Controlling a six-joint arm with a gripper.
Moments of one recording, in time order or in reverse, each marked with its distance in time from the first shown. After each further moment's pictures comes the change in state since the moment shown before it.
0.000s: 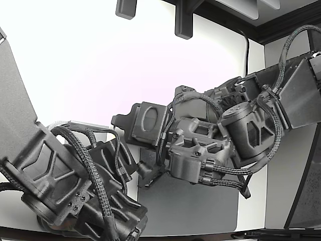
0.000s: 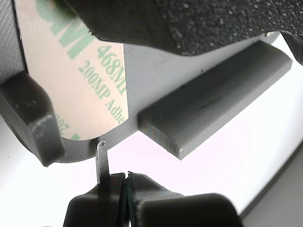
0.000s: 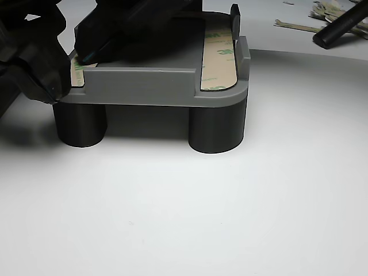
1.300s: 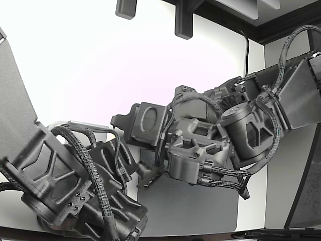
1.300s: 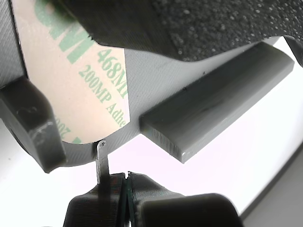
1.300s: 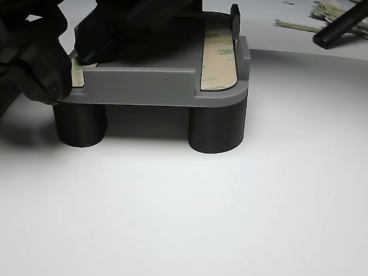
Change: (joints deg) arm 0.1 -0.8 -0.5 0.2 0.1 0.5
